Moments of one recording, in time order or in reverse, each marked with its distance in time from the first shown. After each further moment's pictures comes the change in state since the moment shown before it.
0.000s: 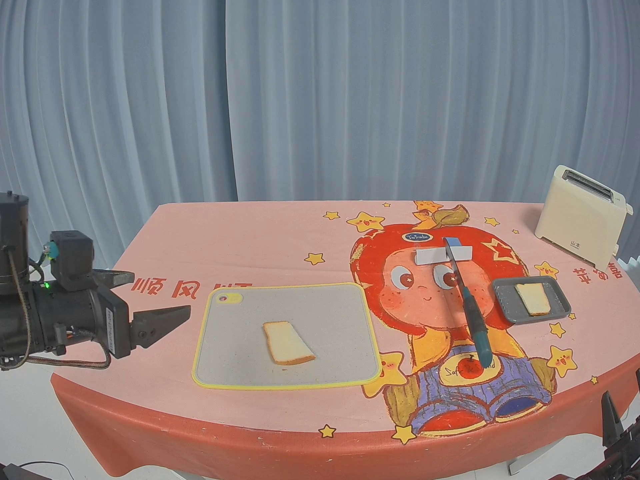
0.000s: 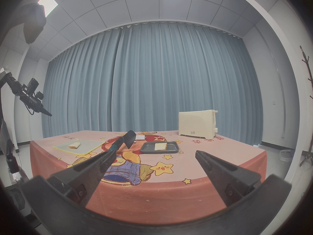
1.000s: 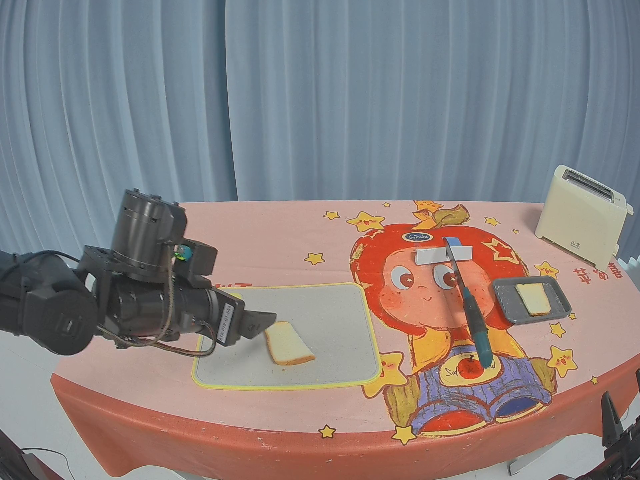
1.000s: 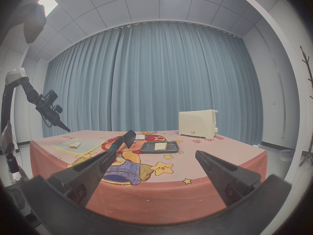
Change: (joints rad) left arm -0.129 0.444 -0.169 -0.087 0.103 -0.059; right arm 0.000 0.000 0.000 0.001 0.000 -0.001
